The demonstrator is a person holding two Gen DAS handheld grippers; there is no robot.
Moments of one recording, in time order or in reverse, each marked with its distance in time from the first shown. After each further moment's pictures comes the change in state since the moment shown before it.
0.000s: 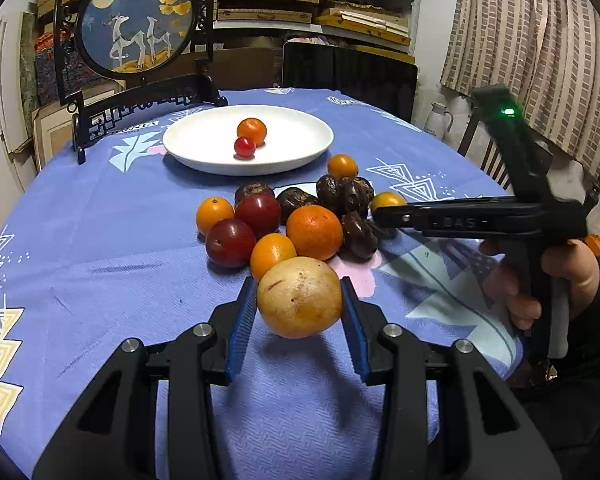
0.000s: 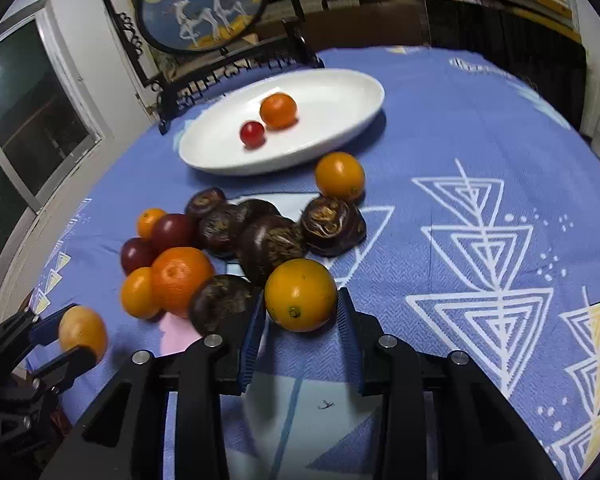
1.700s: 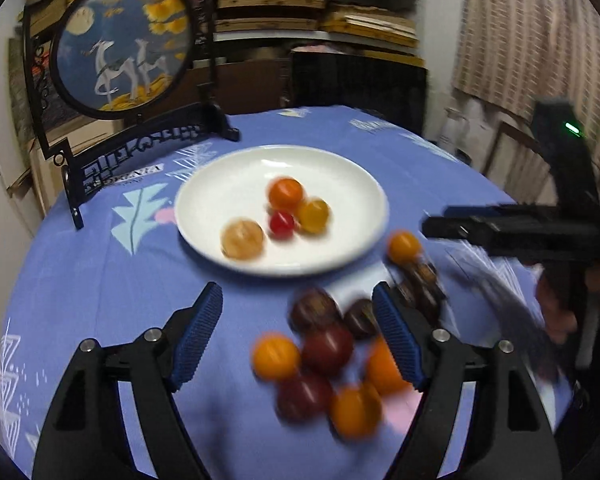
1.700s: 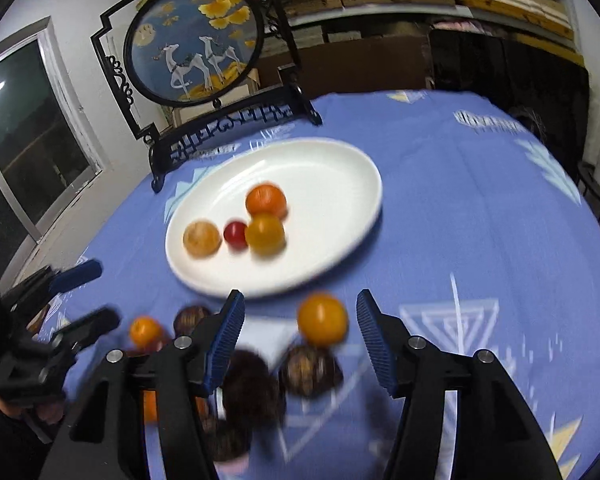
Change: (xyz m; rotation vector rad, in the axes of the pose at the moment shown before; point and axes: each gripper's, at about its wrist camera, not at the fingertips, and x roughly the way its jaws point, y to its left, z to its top) left arm 0.047 0.039 0.087 0.073 -0.008 0.025; right arm 0.013 -0.028 0.073 0.037 -0.053 0.019
